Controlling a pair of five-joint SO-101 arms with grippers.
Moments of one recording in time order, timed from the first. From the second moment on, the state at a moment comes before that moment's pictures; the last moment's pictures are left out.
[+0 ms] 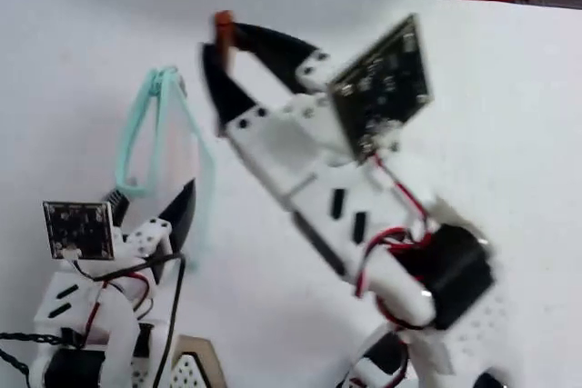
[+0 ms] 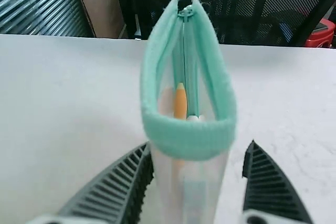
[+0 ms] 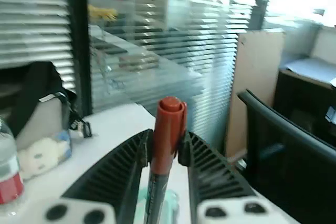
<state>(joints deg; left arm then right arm) -3.3 -104.5 65.2 70.8 1.0 -44.5 -35.2 -9.9 52.3 6.7</state>
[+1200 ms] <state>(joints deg) -3.1 -104.5 67.3 69.0 1.0 -46.5 -38.1 17.8 44.6 6.7</state>
